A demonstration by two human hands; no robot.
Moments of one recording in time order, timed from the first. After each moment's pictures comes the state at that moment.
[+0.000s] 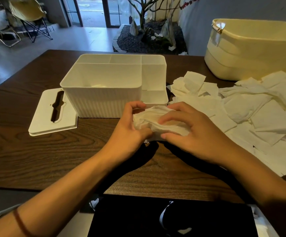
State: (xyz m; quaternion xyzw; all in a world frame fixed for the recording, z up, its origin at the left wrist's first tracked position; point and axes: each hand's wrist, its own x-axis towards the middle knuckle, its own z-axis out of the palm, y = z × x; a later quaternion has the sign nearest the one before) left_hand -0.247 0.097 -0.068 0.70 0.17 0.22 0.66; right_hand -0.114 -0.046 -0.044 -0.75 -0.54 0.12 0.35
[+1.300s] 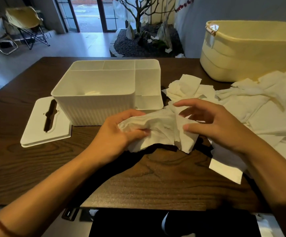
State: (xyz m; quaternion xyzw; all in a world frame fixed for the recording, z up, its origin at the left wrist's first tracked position) left_hand -0.248 0.110 -0.048 0.73 0.18 0.20 0.63; right_hand -0.071 -0.065 -0.032 -0.71 -0.48 0.21 0.47
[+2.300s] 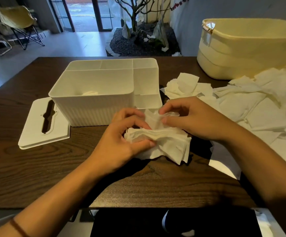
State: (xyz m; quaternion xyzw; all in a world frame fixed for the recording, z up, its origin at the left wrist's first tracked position) left_hand -0.253 0.111 -0.068 0.81 0.10 0.22 0.53; right_hand -0.089 -0.029 -0.019 -0.74 -0.49 0.21 0.41
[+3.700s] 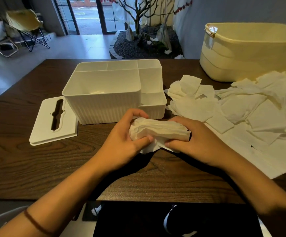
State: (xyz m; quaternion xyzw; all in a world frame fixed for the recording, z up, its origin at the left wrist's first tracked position) left_hand -0.258 0.103 -0.064 0.75 0.13 0.20 0.61; right_hand -0.107 -0.050 -0.059 -0.76 -0.48 0.20 0.40
